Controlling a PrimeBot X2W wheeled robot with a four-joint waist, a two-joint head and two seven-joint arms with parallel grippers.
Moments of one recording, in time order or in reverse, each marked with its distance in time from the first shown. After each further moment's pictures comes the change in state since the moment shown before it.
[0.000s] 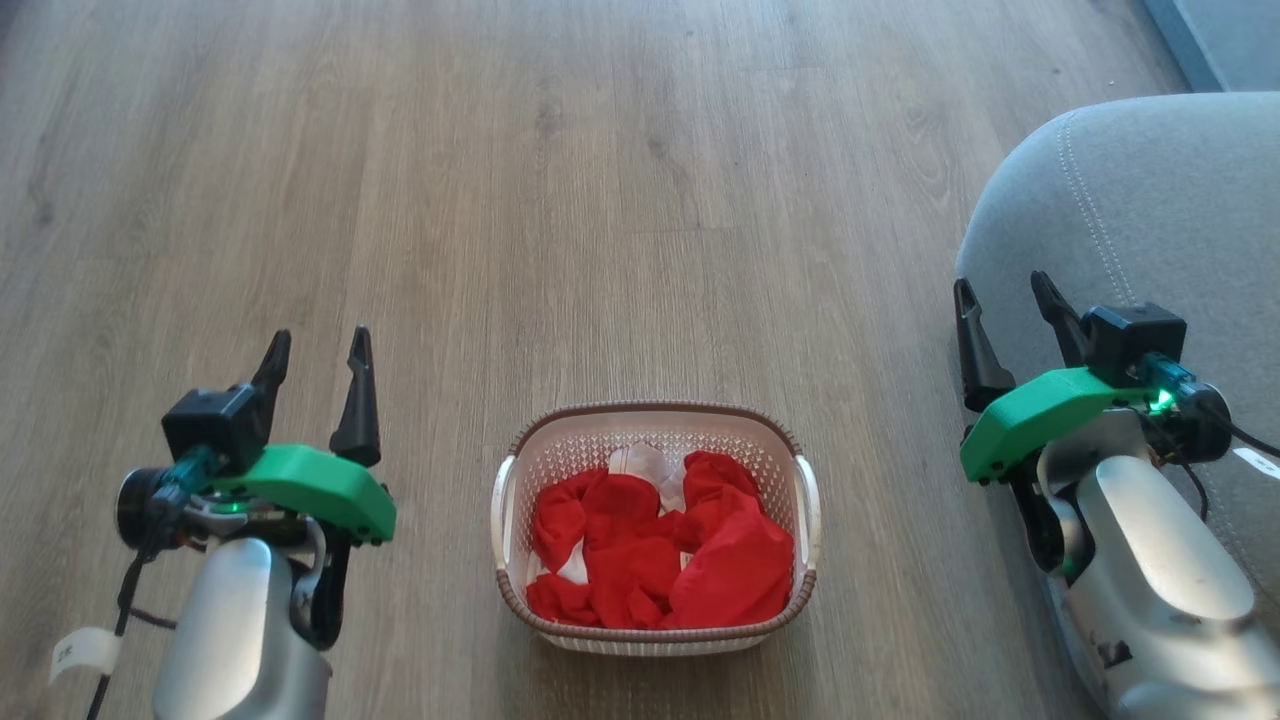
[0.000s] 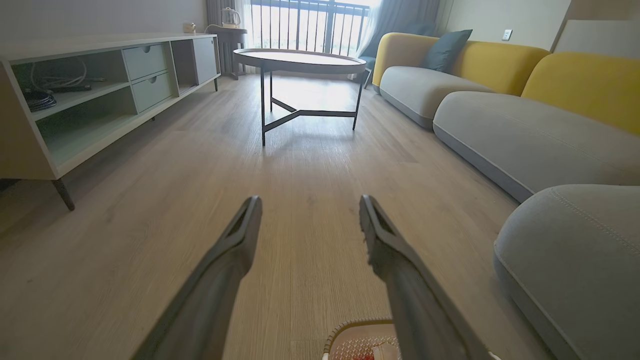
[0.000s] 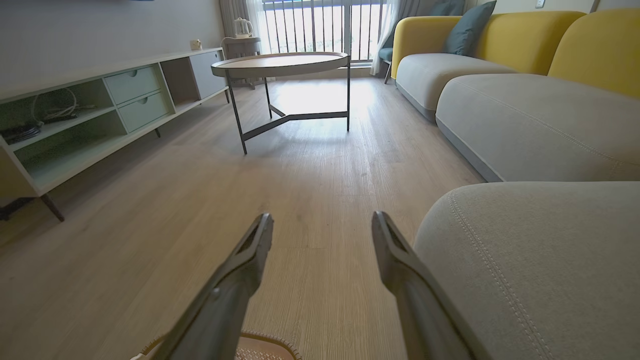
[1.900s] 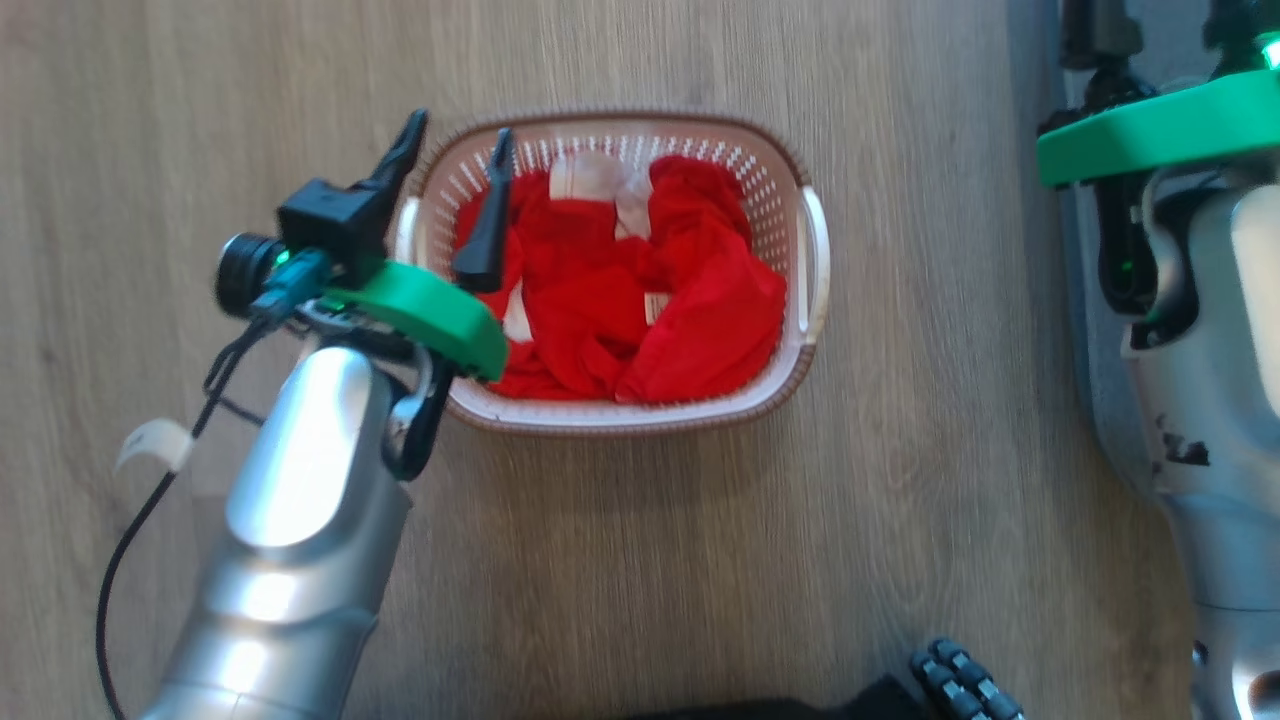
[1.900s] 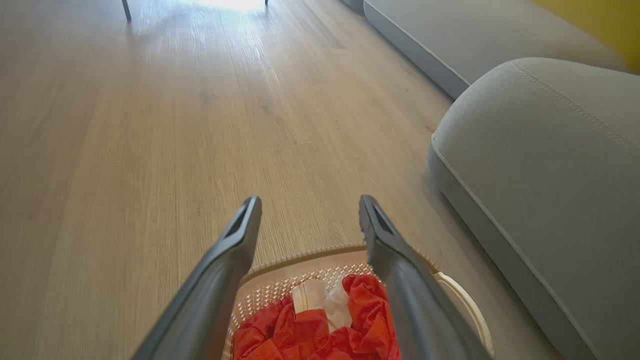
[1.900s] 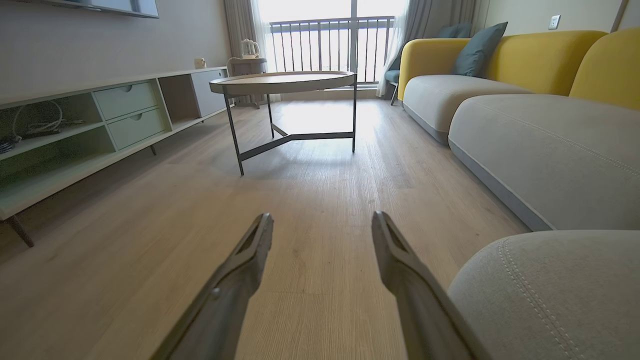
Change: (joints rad) left arm -0.305 -0.013 -0.262 0.034 -0.080 0.000 -0.002; right arm -0.296 -0.003 -0.086 -0.337 -0.057 0.000 -0.004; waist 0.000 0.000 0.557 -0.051
